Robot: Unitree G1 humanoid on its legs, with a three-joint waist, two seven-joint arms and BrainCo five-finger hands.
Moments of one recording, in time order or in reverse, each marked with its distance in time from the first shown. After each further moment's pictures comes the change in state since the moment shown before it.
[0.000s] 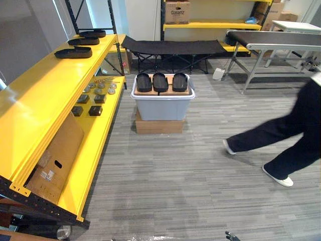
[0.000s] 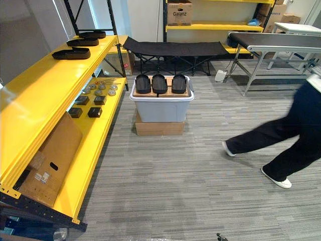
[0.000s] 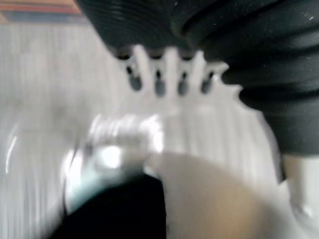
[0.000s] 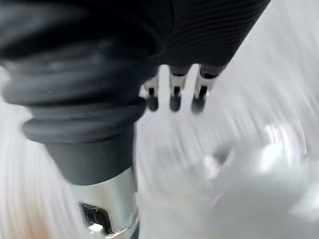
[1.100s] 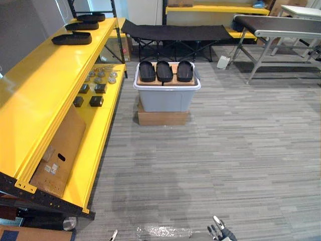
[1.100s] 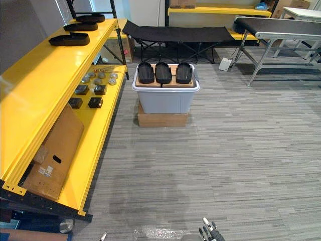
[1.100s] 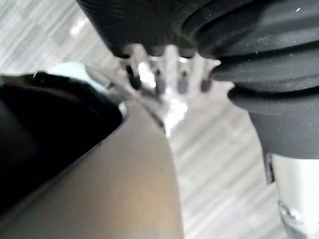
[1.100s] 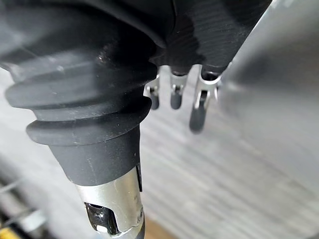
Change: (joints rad) left arm -0.038 0.014 0.028 0.062 -0.375 -0.001 -0.071; right arm 0.005 0.091 -0.072 -0.026 0.116 -0.200 0.349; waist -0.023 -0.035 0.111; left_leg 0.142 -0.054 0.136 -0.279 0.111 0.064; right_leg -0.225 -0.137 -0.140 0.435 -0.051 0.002
